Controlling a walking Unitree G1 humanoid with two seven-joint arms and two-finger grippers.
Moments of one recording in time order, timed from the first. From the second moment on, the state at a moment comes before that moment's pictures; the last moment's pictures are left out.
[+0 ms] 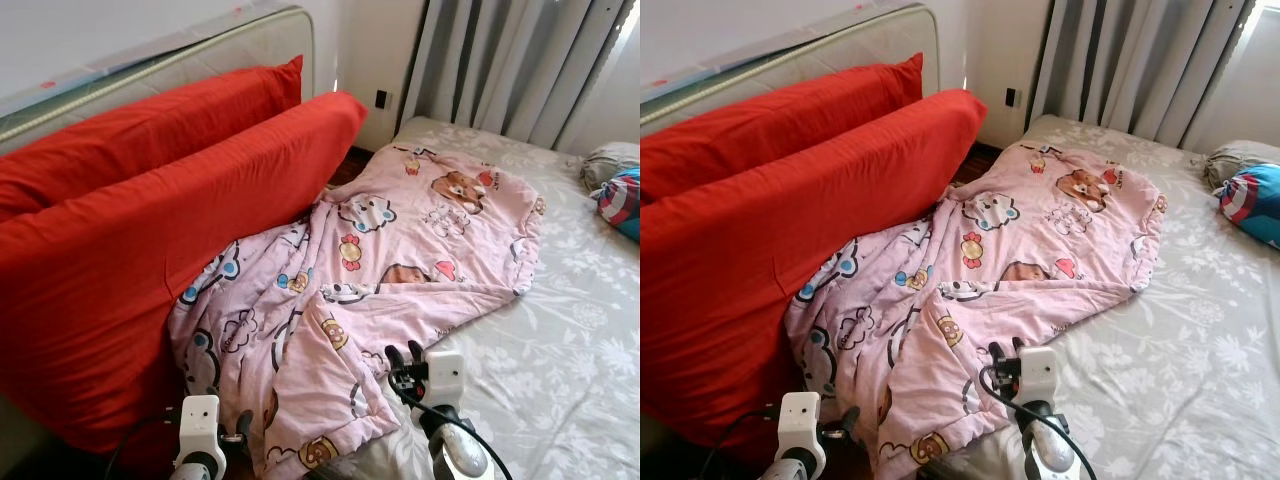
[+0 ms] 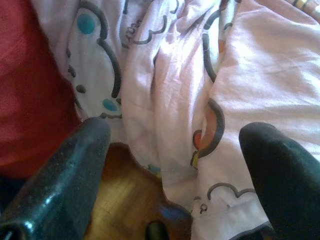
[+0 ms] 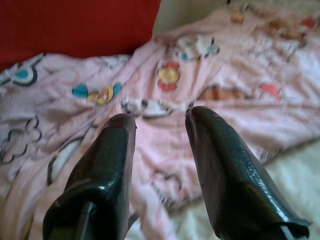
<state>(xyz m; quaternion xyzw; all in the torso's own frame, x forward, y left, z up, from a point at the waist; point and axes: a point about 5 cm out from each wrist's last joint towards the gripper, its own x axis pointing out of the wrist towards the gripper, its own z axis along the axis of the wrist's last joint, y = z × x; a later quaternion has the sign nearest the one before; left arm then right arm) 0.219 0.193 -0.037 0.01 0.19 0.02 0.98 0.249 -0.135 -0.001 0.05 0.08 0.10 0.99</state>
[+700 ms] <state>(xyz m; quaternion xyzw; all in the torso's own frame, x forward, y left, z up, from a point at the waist) 0.248 0.195 0.077 0.04 -0.05 0.01 1.00 0.241 -0.132 0.006 0.07 0.06 0.08 0.99</state>
